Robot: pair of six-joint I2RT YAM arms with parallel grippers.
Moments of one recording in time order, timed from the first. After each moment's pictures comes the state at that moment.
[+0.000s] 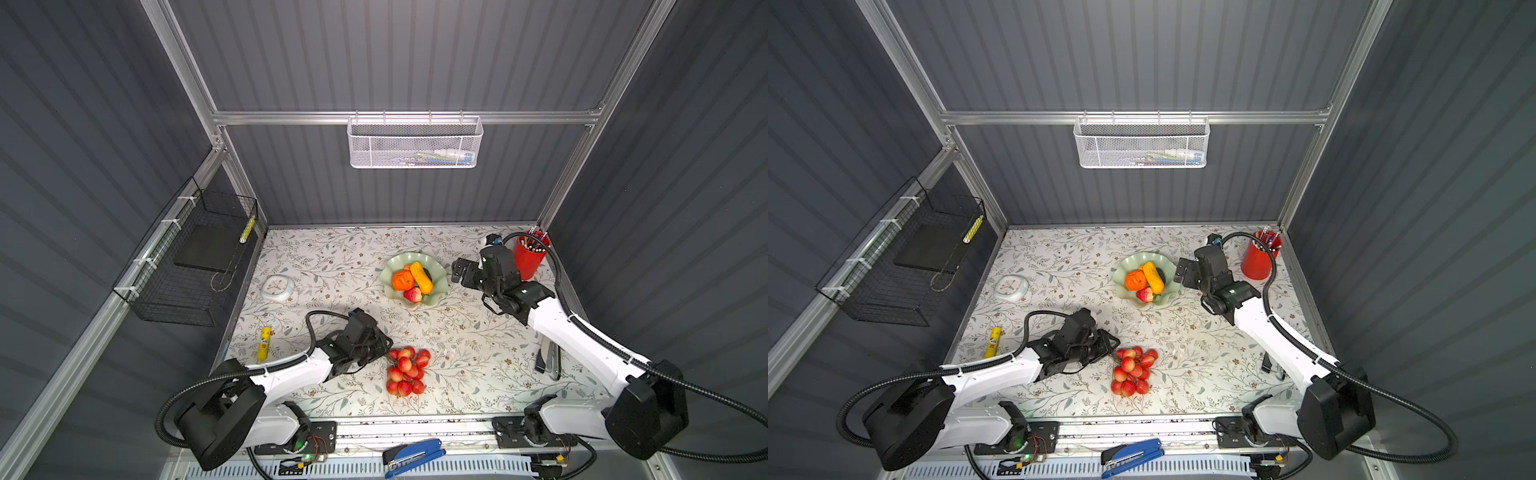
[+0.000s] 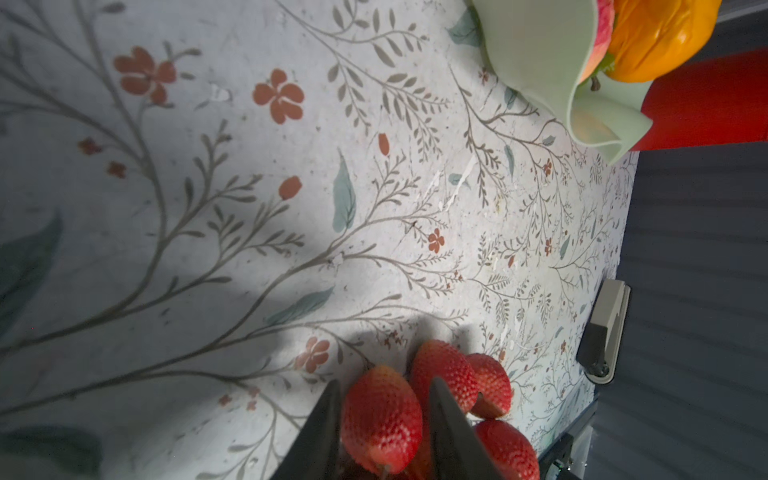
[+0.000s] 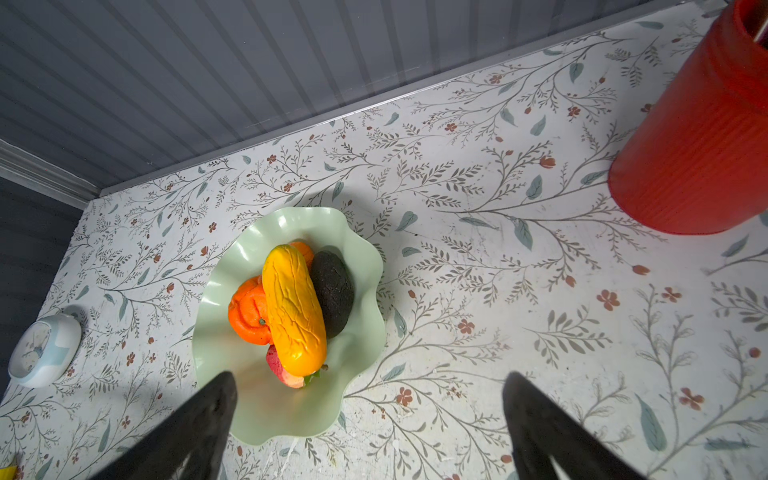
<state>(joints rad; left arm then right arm) -0.78 1.30 0.49 0.00 0.14 -1.10 0.46 1.30 1.02 -0.34 0.21 0.54</state>
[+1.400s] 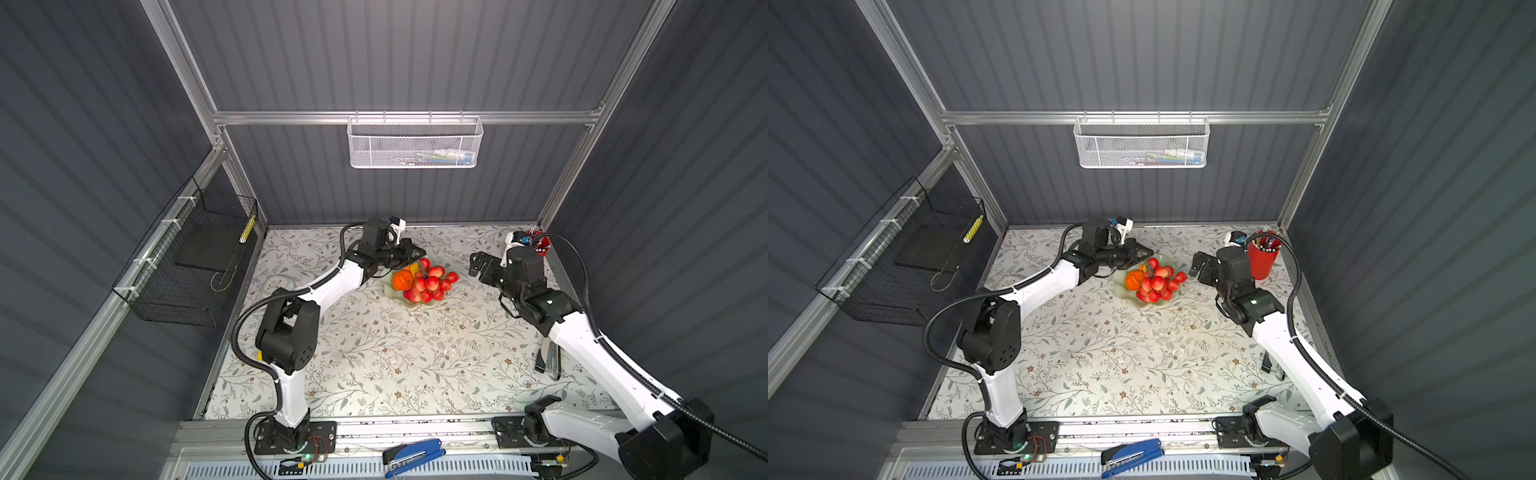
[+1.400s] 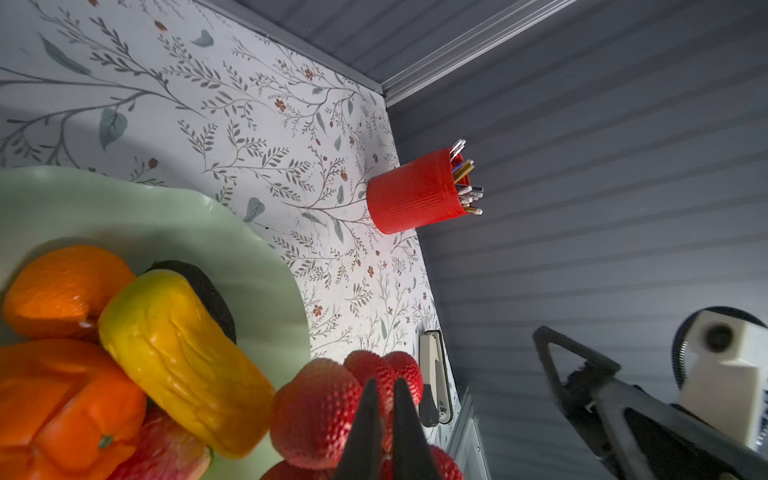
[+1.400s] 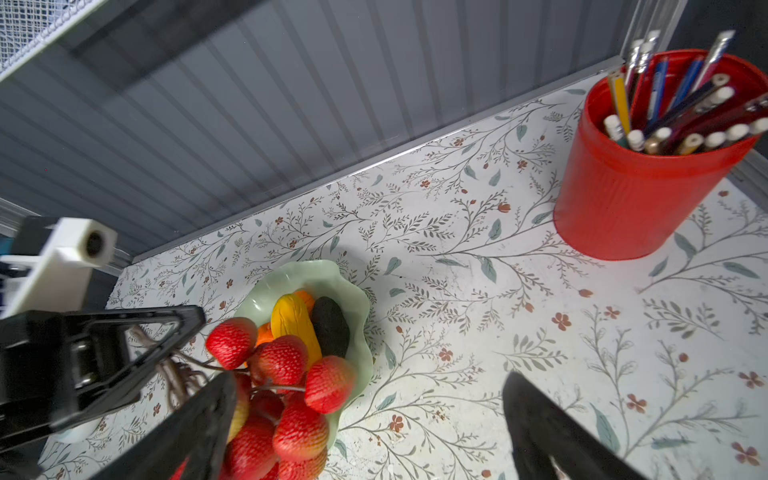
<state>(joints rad) -0.52 1.94 1.49 -0.01 0.63 -0.82 0.37 1.12 0.98 -0.33 0.23 0.55</state>
